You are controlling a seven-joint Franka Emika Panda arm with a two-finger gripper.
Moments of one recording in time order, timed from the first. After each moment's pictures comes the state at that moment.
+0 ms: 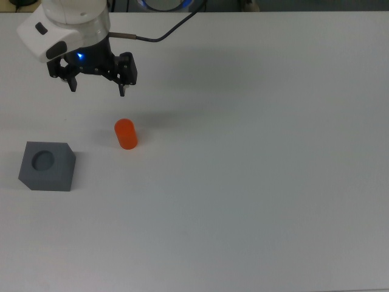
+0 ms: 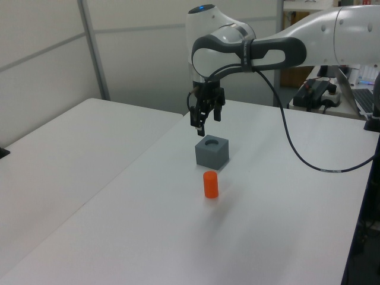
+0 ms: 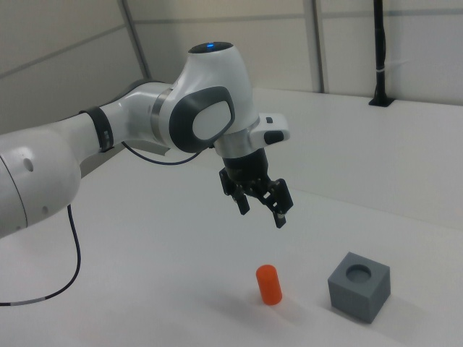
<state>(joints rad) -0.12 0.26 0.00 -1.48 -0.06 1.78 -0.04</state>
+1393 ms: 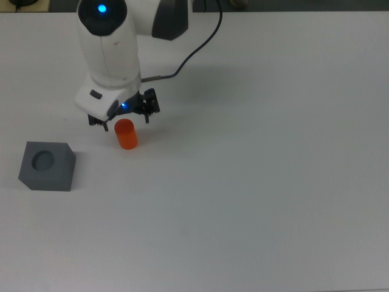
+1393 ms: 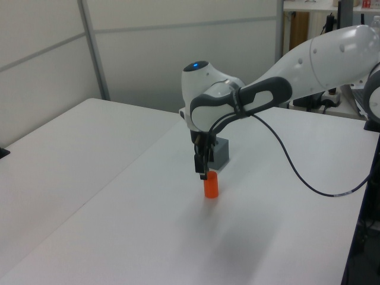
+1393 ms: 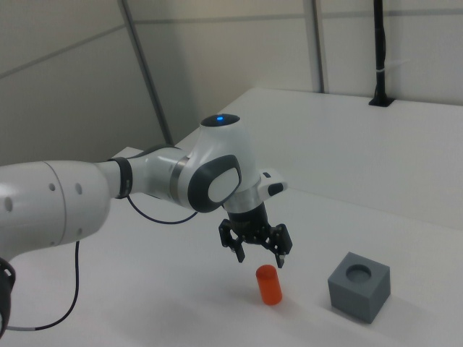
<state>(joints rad) -0.08 0.34 0.02 -1.72 -0.08 2.06 -0.29</state>
